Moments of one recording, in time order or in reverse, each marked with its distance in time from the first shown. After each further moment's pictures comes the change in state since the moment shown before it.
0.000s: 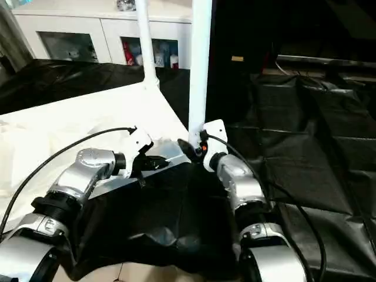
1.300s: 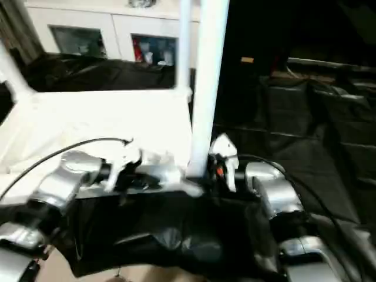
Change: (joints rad) left arm 0.032 0.052 -0.049 -0.060 -0.012 -0.013 -0.137; right arm 0.083 -0.140 0.084 -0.150 0.017 0.096 0.273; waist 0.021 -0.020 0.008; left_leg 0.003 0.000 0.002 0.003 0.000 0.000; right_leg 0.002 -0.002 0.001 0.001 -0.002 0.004
